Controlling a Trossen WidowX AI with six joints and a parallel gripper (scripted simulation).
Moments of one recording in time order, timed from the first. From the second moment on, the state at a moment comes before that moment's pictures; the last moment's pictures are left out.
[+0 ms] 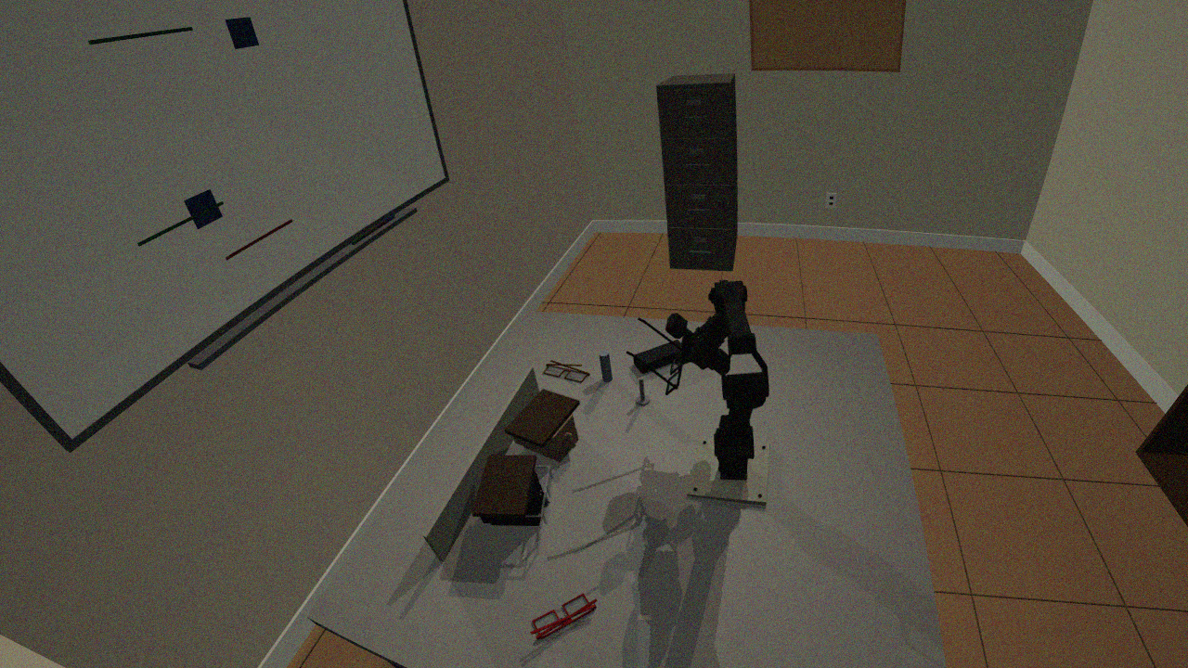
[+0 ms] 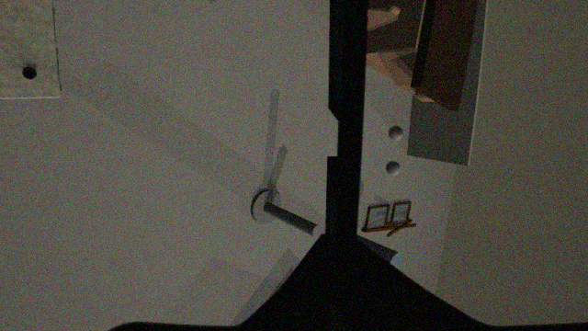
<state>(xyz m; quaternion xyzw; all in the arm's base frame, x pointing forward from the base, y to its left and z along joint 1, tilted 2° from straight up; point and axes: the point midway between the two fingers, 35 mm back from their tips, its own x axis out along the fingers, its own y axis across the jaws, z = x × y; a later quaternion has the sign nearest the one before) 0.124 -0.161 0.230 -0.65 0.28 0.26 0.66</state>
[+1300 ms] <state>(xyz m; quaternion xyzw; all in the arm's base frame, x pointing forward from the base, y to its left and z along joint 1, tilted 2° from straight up) 0.169 -0.123 0.200 -0.51 0.34 0.39 0.69</state>
